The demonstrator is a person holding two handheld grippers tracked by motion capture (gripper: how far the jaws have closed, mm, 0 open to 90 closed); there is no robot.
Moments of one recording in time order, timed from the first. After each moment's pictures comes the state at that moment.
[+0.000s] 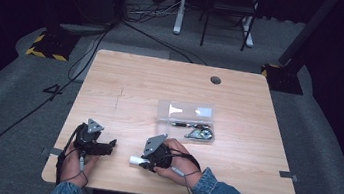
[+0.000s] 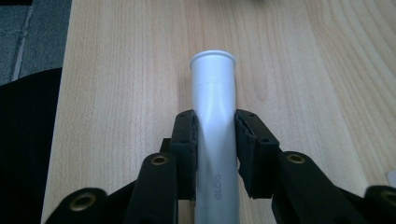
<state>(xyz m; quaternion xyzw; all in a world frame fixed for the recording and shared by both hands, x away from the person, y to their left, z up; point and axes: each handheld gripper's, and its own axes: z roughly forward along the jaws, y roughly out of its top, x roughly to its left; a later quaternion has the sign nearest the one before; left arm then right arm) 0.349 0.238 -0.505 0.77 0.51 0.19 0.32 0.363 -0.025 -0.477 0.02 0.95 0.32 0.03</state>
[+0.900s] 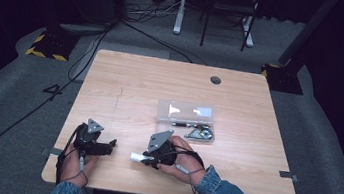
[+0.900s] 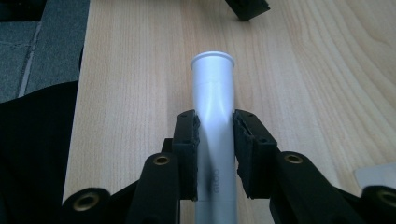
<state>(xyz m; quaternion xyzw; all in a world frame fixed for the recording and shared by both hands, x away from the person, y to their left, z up) 0.349 0.238 -0.505 0.77 0.51 0.20 0.32 0.367 -0.035 -0.459 0.02 0.94 0.34 0.03</state>
